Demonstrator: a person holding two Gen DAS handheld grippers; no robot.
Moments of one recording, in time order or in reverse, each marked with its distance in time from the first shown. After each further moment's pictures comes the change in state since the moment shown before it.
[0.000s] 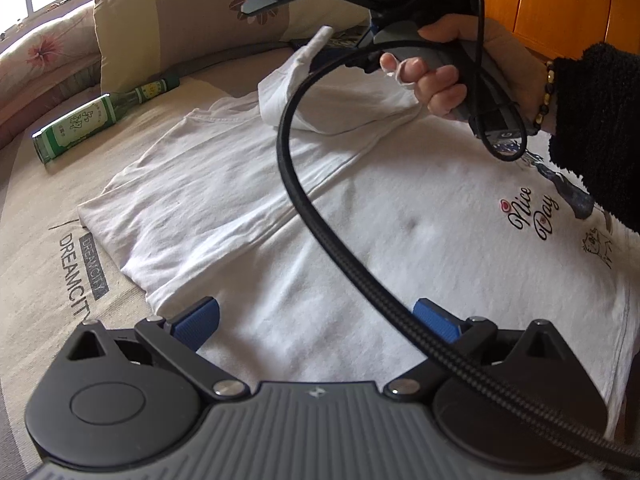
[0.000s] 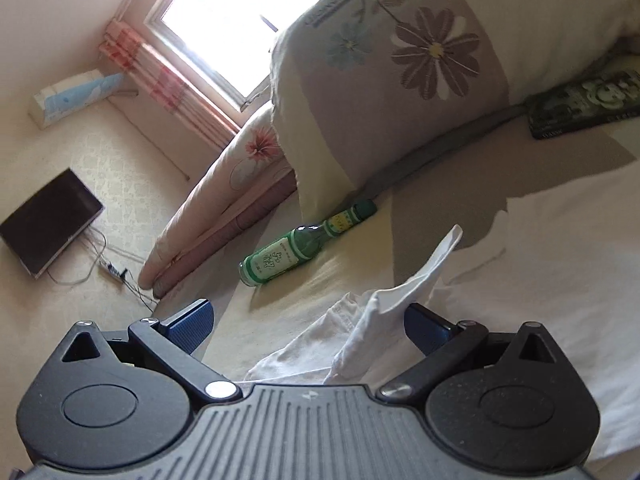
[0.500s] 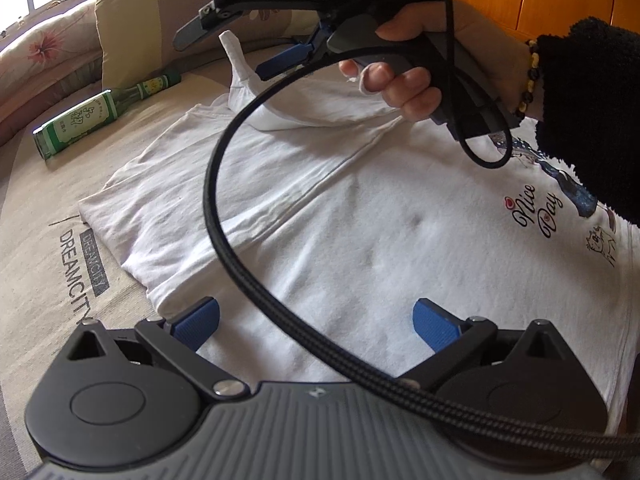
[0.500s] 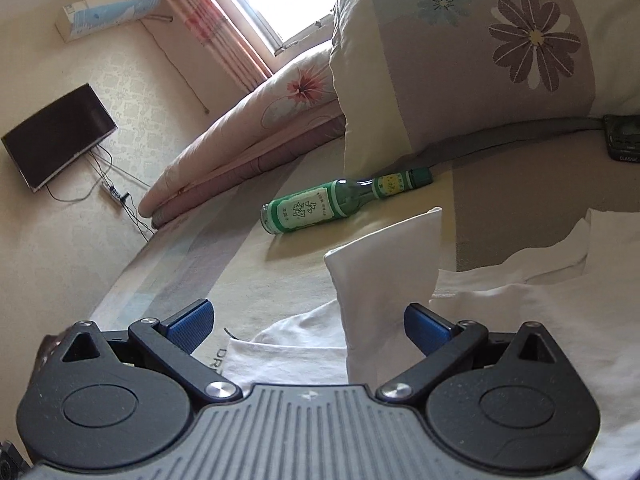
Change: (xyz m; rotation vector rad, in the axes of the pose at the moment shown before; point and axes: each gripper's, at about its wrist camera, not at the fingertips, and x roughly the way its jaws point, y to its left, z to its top) left arm 0.000 0.002 -0.001 -0.004 0.002 0.003; right arm 0.036 0.043 -0.010 -0.195 0.148 -0.012
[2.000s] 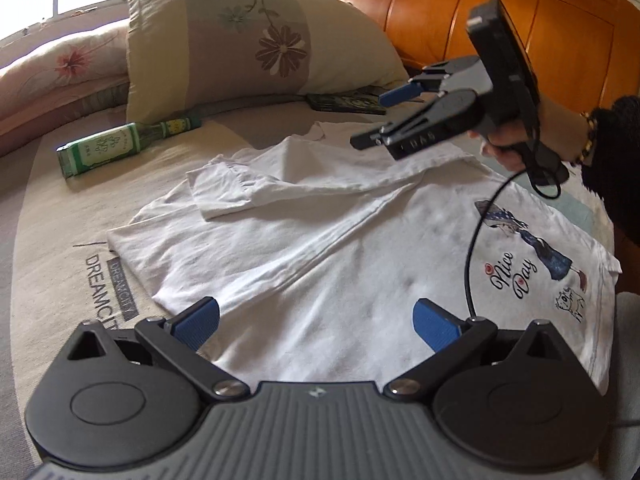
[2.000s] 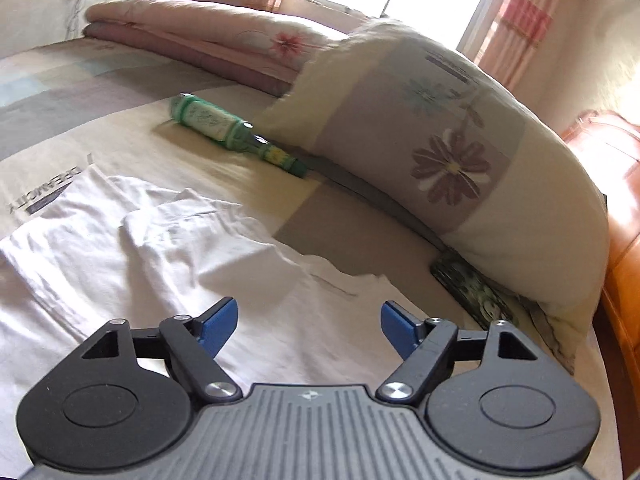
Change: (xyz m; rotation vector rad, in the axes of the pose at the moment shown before) left arm -0.034 0.029 0.001 -0.110 -0.159 -0.034; right arm -0.061 0.036 -0.042 -0.757 0.119 -0.519
